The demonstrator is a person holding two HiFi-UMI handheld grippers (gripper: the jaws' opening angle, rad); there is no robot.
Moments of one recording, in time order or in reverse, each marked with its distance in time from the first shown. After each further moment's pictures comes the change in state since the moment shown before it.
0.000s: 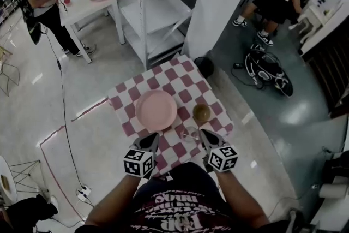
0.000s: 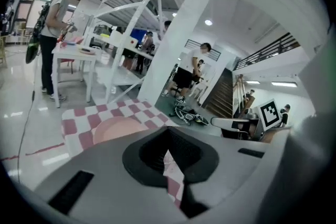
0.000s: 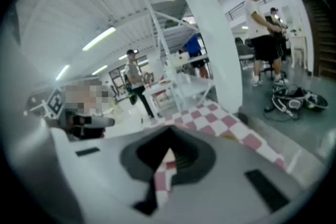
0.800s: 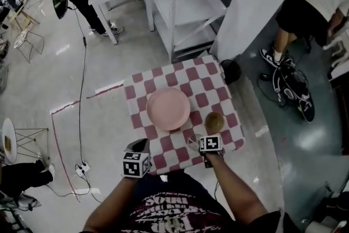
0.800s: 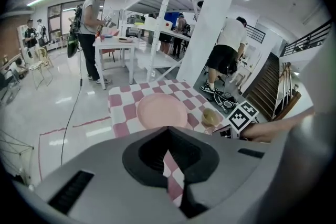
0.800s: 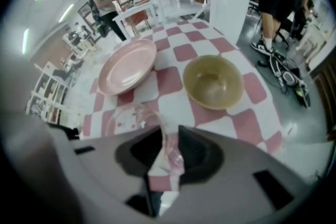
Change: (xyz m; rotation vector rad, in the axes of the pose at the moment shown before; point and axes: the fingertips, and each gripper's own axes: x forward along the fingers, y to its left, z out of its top) left arm -0.016 0.060 -0.062 -0.128 0.204 0.430; right arm 0.109 -0.131 -0.190 -0.021 0.809 -0.210
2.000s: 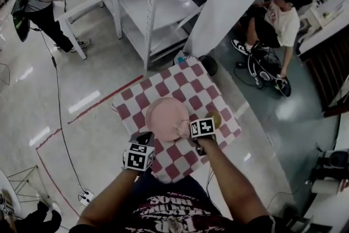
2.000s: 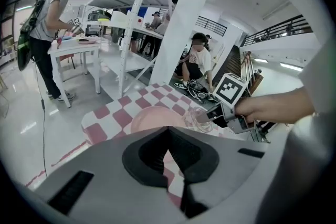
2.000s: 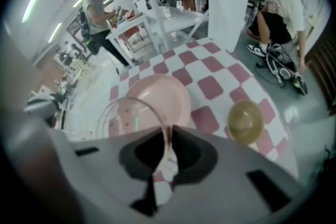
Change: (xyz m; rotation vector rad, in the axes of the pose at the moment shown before) left arm 0.055 0.051 0.083 0.245 0.047 -0.332; right arm -0.037 0.104 0.123 0.153 -0.051 -0.001
